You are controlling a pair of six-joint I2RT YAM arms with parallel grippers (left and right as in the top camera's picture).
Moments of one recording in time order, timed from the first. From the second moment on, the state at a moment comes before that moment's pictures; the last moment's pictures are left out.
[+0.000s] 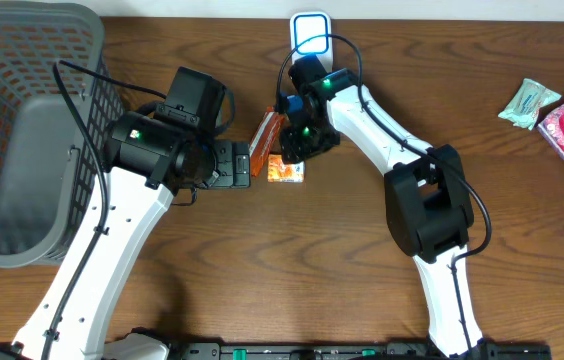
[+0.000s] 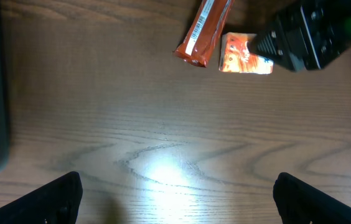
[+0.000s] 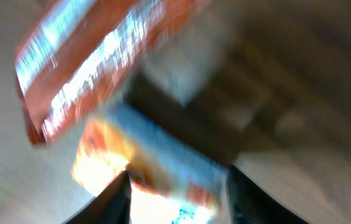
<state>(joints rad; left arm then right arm) -0.36 1.45 1.52 -1.31 -0.01 -0.38 0.48 2.34 1.92 -1.06 -0.32 -0.01</state>
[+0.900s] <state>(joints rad) -0.36 1.45 1.52 -1.31 -0.01 -0.38 0.44 2.29 1.91 -0.95 -0.41 -0.05</state>
